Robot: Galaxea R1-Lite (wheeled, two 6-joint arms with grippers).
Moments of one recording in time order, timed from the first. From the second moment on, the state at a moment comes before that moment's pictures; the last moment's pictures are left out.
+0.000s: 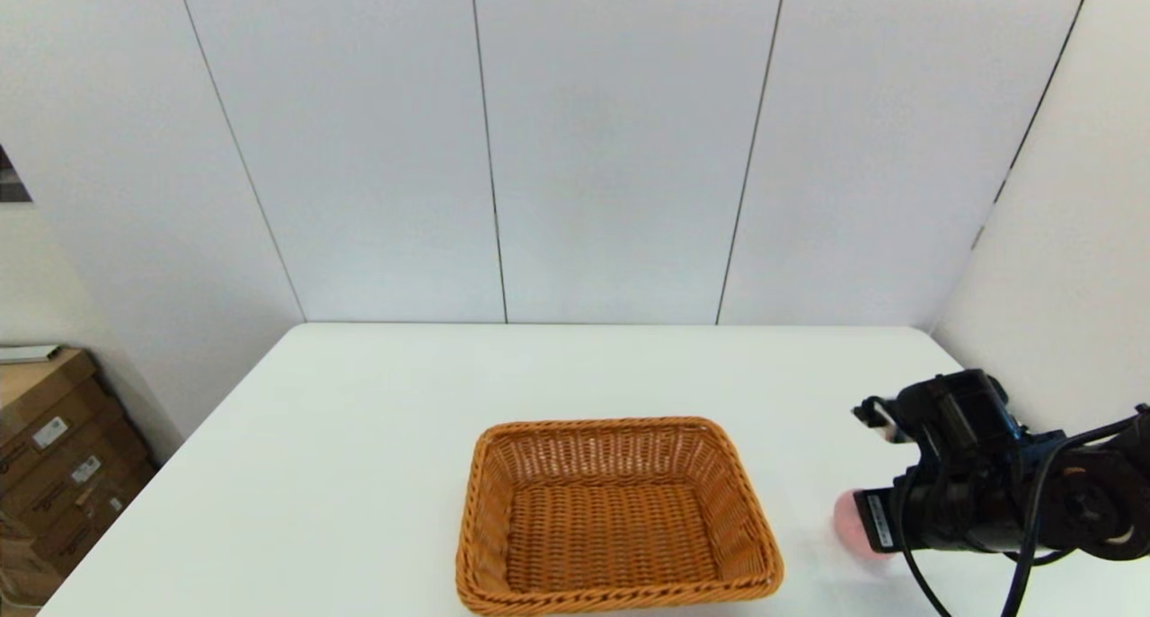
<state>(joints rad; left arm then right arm) 0.00 0.00 0.00 0.00 0.04 -0.07 0.16 1.85 -0.53 -0.30 -0.07 0.08</state>
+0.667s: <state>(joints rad) 0.00 0.00 0.00 0.00 0.04 -0.07 0.63 1.60 -0.80 -0.21 -0.07 0.11</state>
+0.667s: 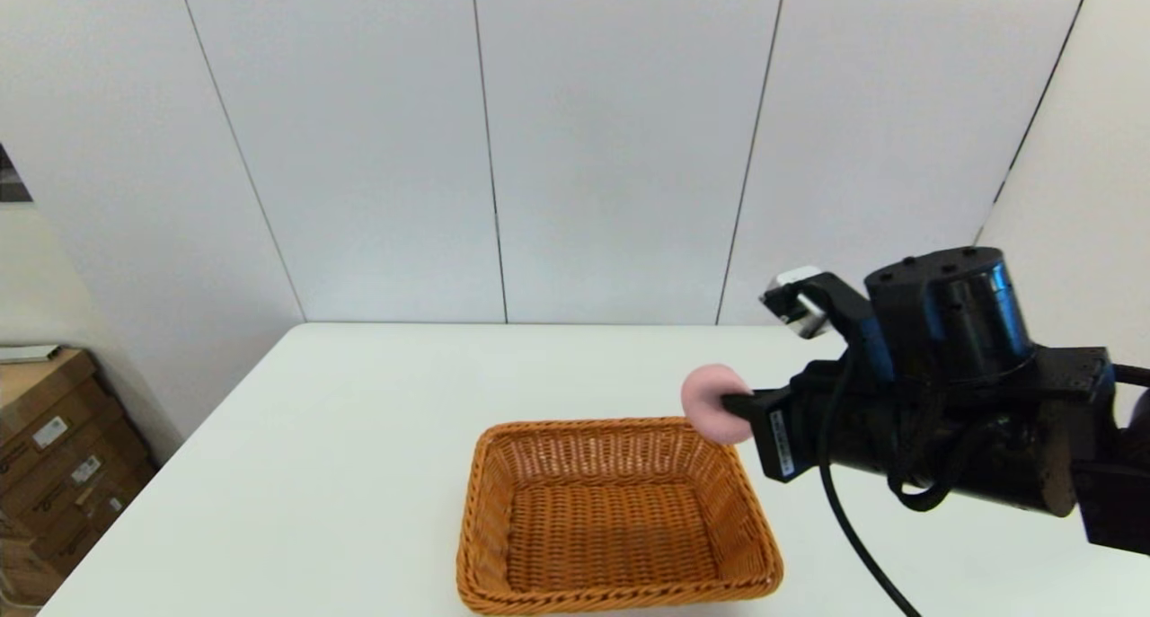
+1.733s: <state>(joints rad) 0.00 0.00 0.00 0.00 0.04 -0.08 0.55 1.57 -0.88 -0.18 -0.15 0.13</state>
